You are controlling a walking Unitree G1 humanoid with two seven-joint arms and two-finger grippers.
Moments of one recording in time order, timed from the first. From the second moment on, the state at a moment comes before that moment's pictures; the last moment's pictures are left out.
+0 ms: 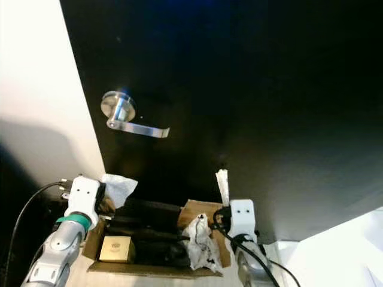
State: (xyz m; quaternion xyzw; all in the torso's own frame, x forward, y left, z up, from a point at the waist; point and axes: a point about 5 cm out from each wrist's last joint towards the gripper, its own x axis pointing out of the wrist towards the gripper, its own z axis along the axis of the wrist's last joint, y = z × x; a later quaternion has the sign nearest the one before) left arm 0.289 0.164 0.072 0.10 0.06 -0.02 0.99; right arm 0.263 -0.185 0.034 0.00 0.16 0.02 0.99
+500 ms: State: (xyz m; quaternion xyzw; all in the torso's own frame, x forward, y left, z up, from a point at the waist) left arm 0.305 0.161 0.067 0.13 0.07 -0.05 0.99; right arm 0.281 -0.182 0.036 -0.02 0.16 0.04 0.99
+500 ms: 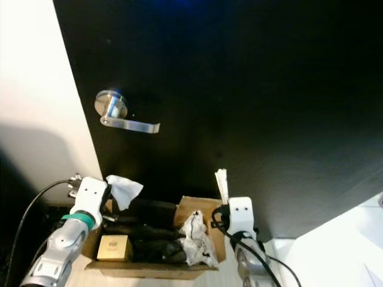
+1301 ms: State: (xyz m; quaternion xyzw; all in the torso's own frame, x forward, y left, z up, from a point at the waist) left arm 0.313 0.147 0.045 0.22 0.13 -0.20 0.95; right arm 0.300 -0.149 0.025 -0.08 0.20 0.21 0.95
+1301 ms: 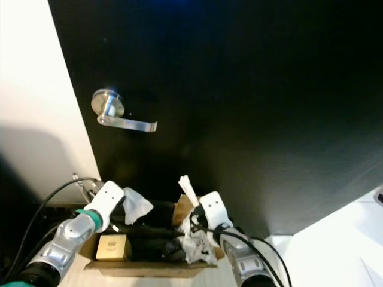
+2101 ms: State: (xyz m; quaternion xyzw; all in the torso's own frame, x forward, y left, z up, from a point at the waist) left arm 0.316 0.170 0.045 0.24 0.14 -0.15 0.95; right arm 0.303 -0.128 0.030 -0.04 0.18 0.28 0.94
